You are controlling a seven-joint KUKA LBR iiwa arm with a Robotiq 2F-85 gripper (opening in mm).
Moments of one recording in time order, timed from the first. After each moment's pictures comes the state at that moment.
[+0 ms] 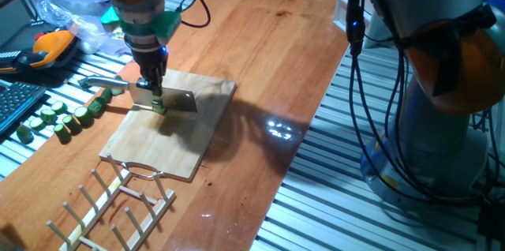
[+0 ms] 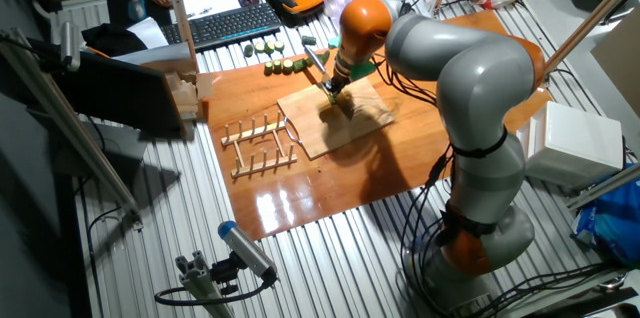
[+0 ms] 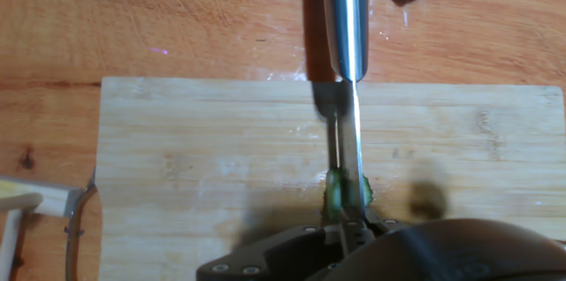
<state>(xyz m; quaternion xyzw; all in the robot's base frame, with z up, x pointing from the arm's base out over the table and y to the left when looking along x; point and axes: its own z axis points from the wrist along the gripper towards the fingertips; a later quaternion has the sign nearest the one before) 0.612 0.108 0.102 -0.11 0.99 0.01 0.06</state>
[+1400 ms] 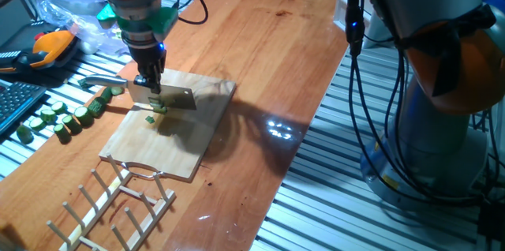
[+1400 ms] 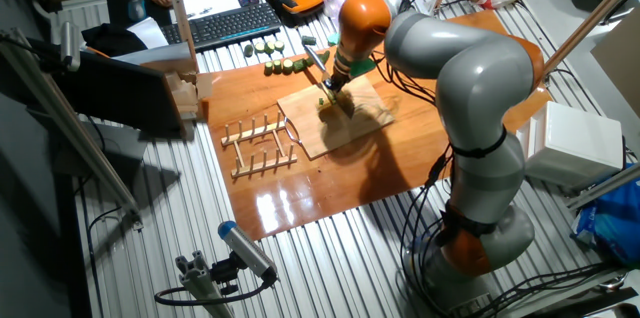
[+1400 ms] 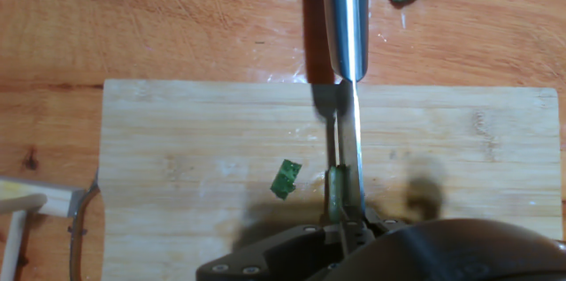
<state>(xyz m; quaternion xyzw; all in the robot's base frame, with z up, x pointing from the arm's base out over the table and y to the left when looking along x) 0.615 0.107 0.111 -0.11 0.99 0.00 0.05</state>
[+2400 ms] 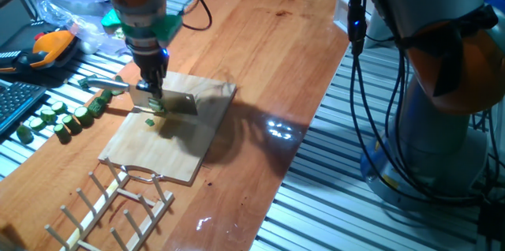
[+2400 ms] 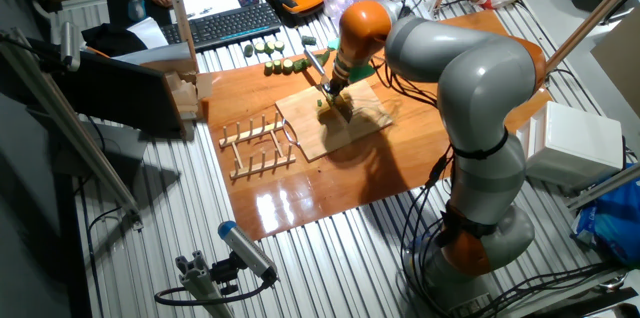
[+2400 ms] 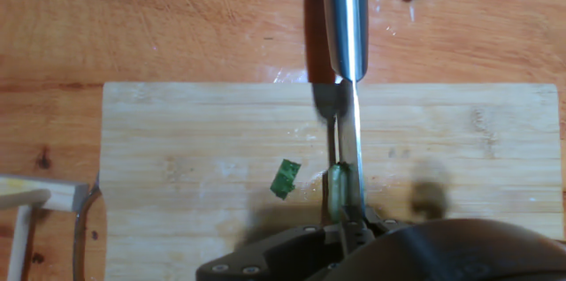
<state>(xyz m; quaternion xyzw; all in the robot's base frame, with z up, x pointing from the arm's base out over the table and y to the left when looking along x) 0.610 0.113 0.116 -0.10 0.99 0.01 0.05</state>
